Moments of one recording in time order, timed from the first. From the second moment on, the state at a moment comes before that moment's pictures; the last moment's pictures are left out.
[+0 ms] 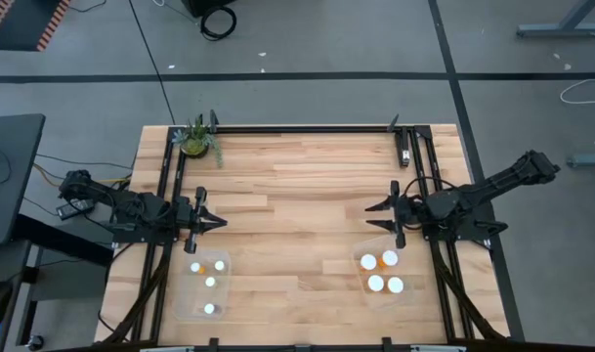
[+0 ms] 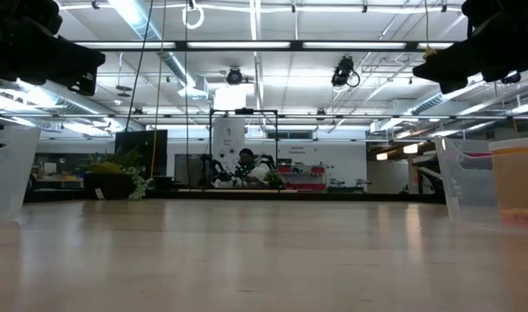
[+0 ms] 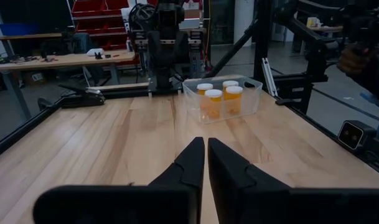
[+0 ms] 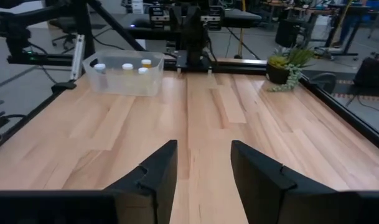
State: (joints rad) left arm -0.36 0.11 0.05 0.03 -0.29 0.04; right arm 0.36 0.48 0.19 0.10 0.38 0.02
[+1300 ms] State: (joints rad) left arm -0.36 0.11 0.05 0.03 -0.29 0.04; right arm 0.01 0.61 0.19 0.29 0.01 -0.05
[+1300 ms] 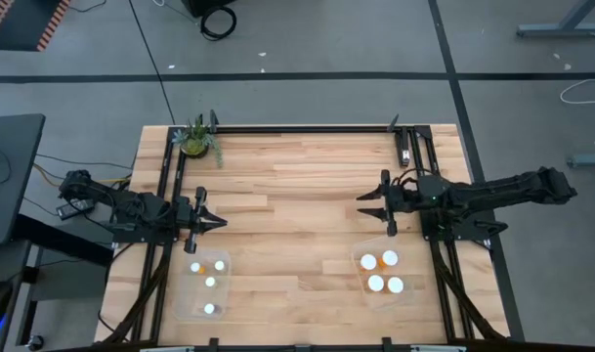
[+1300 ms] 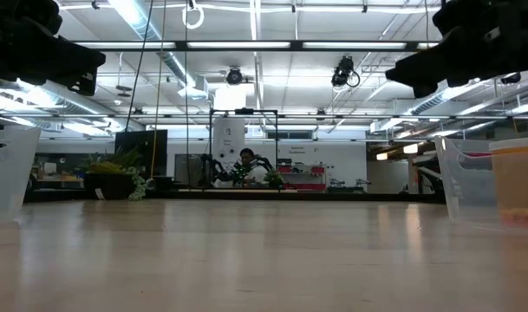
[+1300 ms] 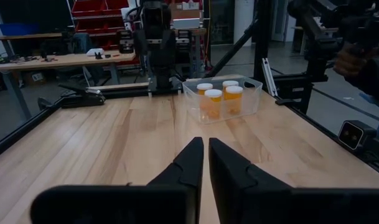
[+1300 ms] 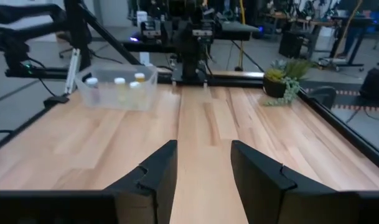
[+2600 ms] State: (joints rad) left arm -0.36 0.11 0.05 0.03 -0.29 0.04; right arm 0.01 0.29 0.01 0.21 0.07 0.11
